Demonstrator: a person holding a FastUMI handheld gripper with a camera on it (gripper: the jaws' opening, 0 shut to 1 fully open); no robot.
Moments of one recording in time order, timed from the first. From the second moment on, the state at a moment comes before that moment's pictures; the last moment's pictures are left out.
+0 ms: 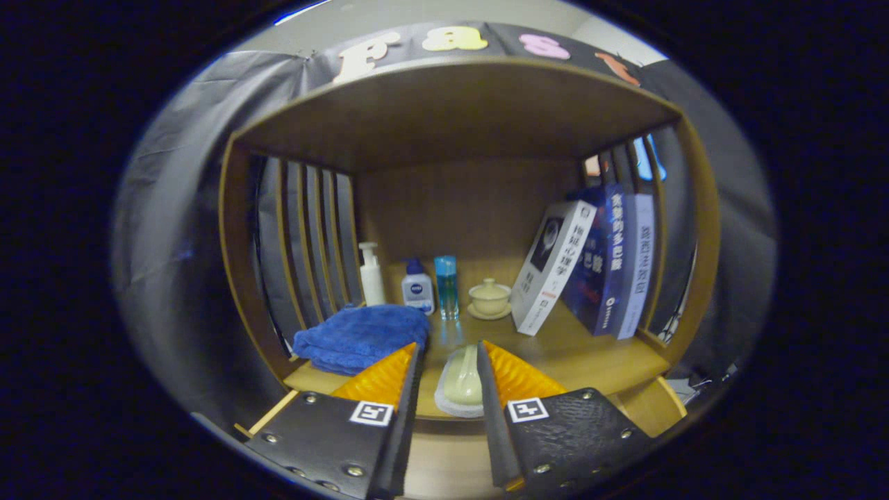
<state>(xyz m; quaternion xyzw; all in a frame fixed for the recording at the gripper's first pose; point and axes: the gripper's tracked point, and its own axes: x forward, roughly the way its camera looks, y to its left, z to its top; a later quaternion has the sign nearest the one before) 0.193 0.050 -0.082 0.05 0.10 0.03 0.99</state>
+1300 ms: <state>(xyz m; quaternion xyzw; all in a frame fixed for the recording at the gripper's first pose) 0.022 0.050 -0.197 0.05 0.10 0.00 0.99</state>
